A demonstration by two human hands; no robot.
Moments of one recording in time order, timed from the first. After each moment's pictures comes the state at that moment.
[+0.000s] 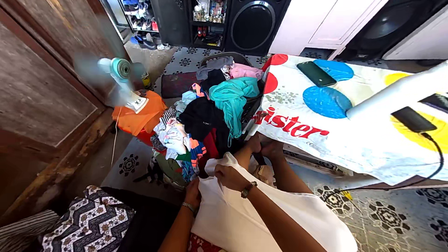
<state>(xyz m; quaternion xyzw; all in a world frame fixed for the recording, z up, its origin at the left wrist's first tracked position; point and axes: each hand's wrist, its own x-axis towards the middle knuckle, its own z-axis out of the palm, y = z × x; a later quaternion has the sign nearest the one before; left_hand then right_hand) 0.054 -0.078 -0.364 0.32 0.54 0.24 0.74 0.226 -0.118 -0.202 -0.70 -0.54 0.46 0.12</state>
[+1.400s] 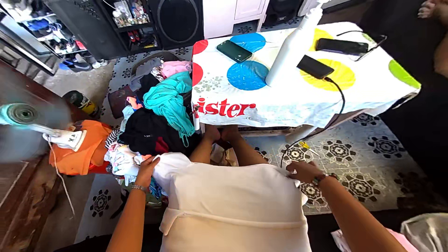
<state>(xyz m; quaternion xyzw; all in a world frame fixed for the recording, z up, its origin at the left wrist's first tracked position) 0.127 0.044 -0.286 0.64 0.44 0.17 0.61 0.479 -0.416 -0.254 -0.85 -0.32 0.41 -0.04</state>
